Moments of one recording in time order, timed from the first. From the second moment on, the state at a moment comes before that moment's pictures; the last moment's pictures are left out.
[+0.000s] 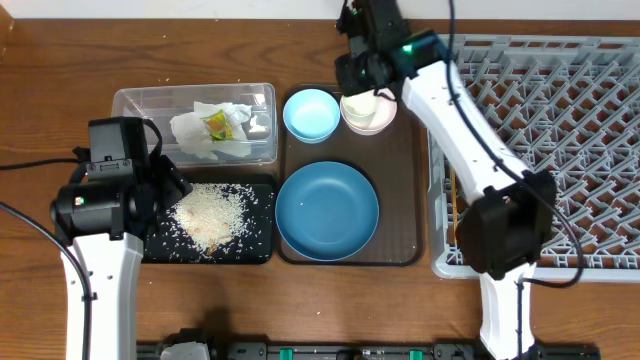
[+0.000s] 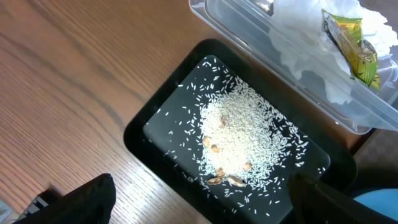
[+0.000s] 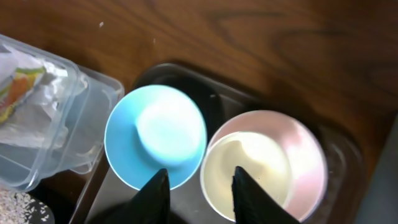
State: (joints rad) left arm 0.12 1.18 1.21 -1.20 -0.23 -0.54; right arm 0.46 2.19 2.12 -0.90 -0.10 0.13
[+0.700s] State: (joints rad) left arm 0.12 1.18 1.21 -1.20 -0.23 -0.54; right arm 0.51 2.34 2.12 -0.87 -0.09 0.14
